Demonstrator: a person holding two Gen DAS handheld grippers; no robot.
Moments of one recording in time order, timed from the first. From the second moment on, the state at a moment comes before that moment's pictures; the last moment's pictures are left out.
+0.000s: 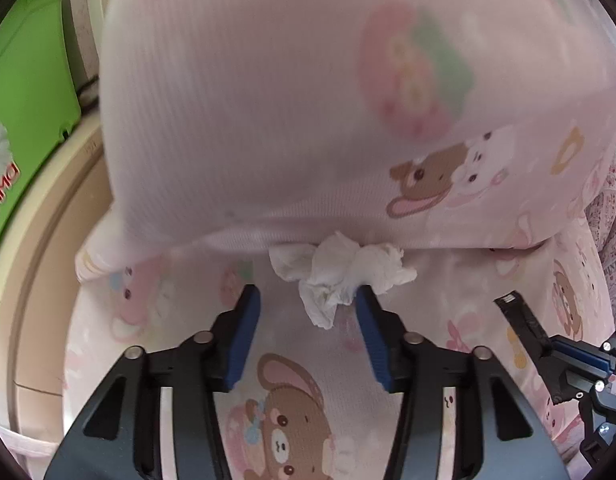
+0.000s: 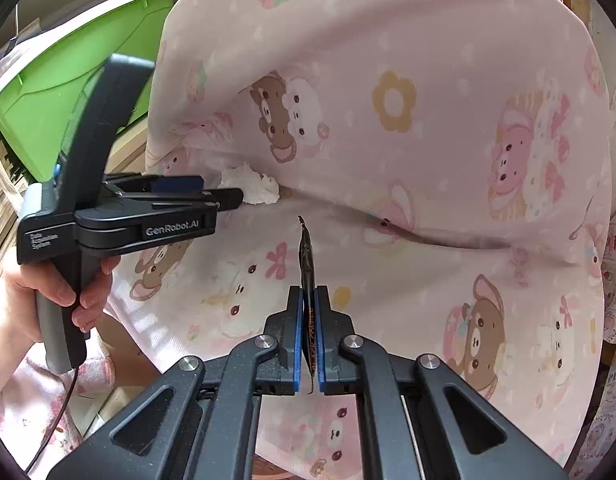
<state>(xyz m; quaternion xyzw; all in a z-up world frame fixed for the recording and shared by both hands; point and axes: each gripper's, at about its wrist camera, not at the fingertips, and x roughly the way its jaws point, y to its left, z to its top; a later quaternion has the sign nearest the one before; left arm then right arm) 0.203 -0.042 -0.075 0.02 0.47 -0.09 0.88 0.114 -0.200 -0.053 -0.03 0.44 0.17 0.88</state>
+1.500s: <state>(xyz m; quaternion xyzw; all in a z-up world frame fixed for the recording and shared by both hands) 0.100 -0.011 -0.036 -0.03 0.43 -0.10 0.90 0.072 -0.212 -0.045 0.02 0.41 0.11 0.90</state>
